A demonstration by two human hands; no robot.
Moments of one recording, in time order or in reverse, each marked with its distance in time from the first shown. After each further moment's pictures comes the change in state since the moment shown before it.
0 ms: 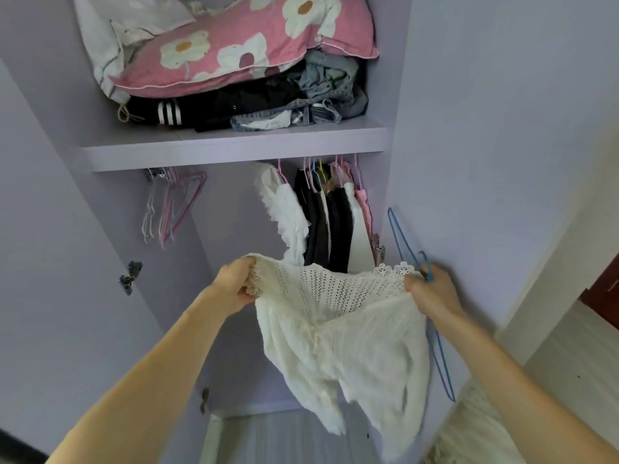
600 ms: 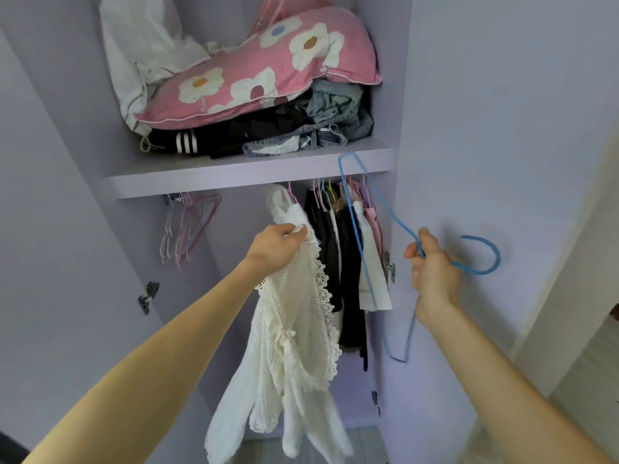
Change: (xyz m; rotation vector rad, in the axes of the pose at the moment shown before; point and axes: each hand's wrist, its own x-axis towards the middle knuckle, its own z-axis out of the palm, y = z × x) left_hand -0.057 0.089 0.055 0.782 -0.027 0.512; right_hand -0.019 -0.086 0.008 0.706 0.085 0.092
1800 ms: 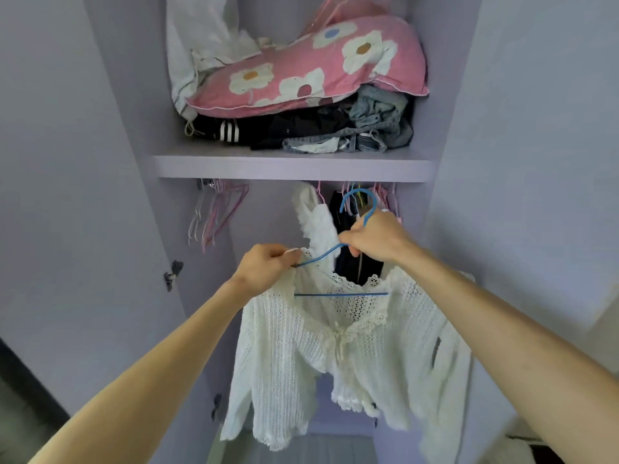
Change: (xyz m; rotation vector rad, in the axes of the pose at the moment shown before) left_hand -0.037 -0.067 -0.035 -0.162 0.104 -0.008; right_hand -0.001 -0.030 0.112 -1.167 -0.629 -0.591
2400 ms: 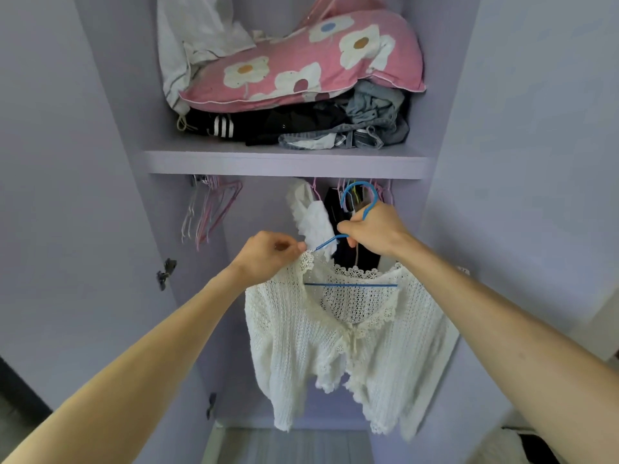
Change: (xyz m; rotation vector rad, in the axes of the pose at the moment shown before) left_hand 0.019 -0.006 -0.009 0.128 -0.119 0.186; right_hand 0.012 0.002 0.006 0.085 0.050 -0.021
